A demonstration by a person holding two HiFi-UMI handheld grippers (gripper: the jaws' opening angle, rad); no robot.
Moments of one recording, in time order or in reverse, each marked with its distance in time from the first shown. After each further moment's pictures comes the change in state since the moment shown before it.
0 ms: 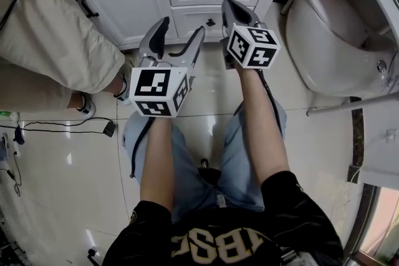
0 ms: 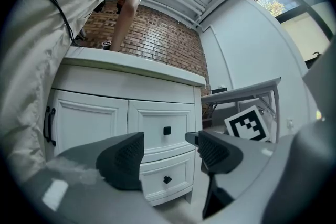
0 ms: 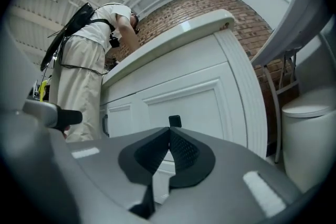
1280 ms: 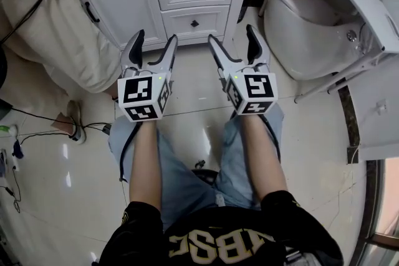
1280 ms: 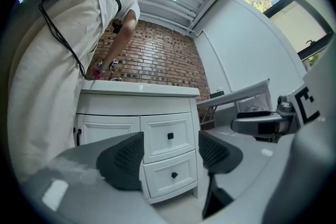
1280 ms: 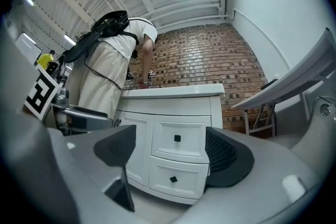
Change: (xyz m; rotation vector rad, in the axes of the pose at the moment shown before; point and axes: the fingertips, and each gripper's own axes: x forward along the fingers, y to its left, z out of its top) left arm -0.101 -0.017 0.026 0.097 -0.044 0.070; right arm -0.196 0.078 0.048 -0.237 -0.126 -0.139
